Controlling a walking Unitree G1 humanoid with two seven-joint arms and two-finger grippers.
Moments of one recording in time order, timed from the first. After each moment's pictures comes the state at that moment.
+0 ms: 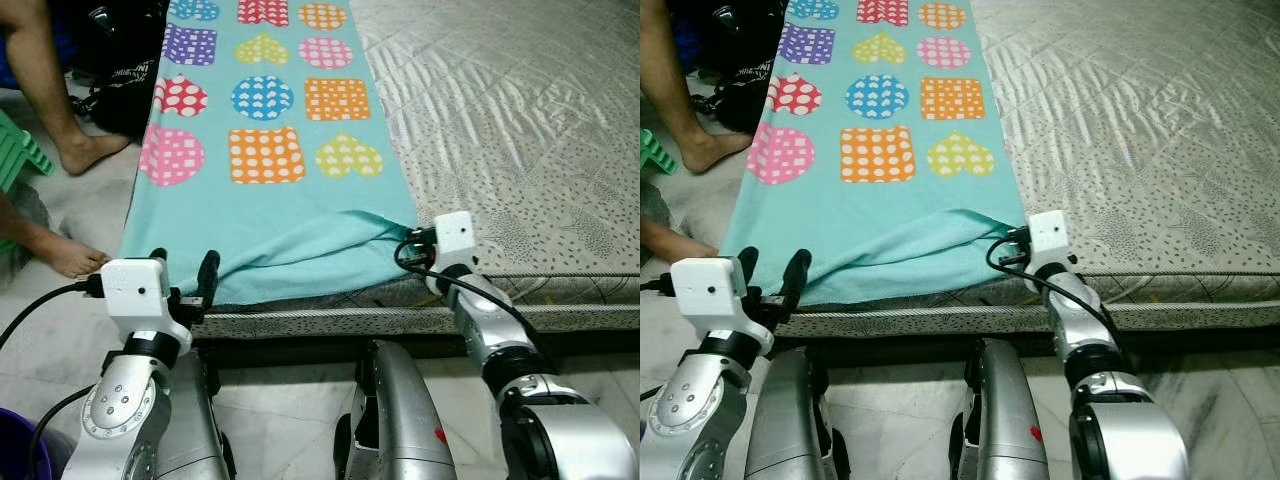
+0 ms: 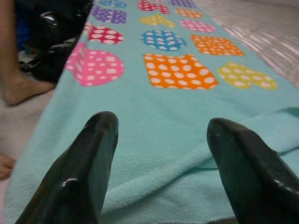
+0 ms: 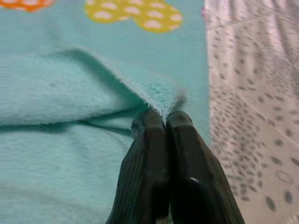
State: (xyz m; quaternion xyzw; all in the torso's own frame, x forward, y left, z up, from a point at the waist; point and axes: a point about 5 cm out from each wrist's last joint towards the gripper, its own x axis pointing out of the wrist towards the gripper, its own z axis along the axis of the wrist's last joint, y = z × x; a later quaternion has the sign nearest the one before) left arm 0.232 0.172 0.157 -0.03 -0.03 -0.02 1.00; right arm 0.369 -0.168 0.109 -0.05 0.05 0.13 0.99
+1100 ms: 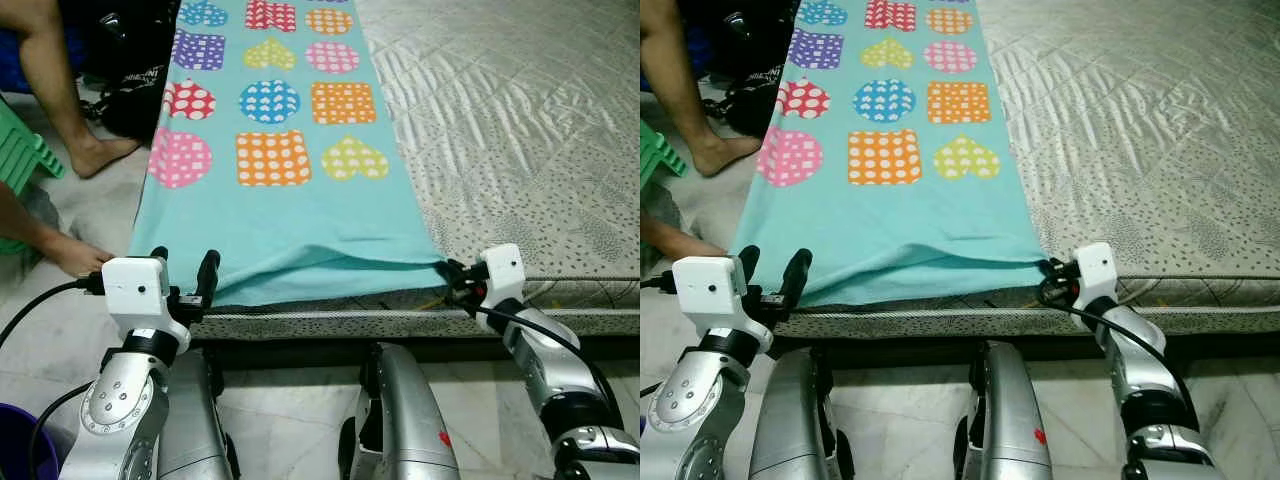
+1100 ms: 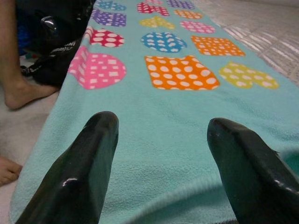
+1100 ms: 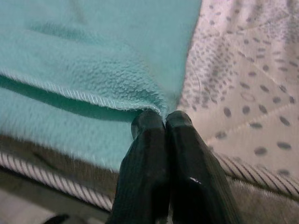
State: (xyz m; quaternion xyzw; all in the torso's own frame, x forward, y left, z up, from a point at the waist) left arm 0.235 0.174 0.154 -0.02 -0.03 -0.03 1.00; right arm 0.322 -0.238 0.085 -0.05 0.10 0.19 0.98
